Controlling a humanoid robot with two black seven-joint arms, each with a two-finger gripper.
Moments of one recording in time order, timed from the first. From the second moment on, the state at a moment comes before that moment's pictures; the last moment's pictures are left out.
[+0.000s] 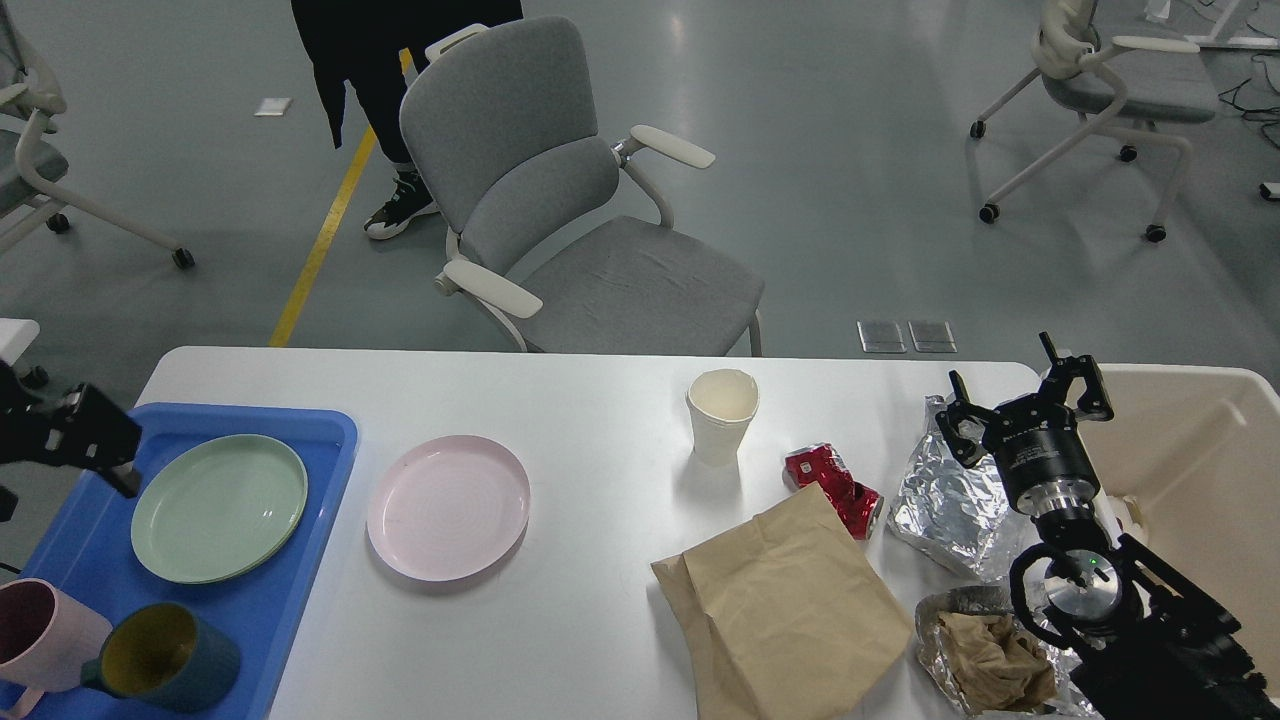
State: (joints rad) left arm -2.07 0.71 1.52 -1.23 0.44 -0.93 -0.25; right arm 0.41 -0.22 1.05 0.58 -0.07 0.45 0.41
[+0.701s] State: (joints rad) left arm -2.60 0.21 1.58 -1.60 -0.18 -0.88 -0.16; right arm 0.41 -0.22 1.05 0.58 -0.07 0.45 0.41
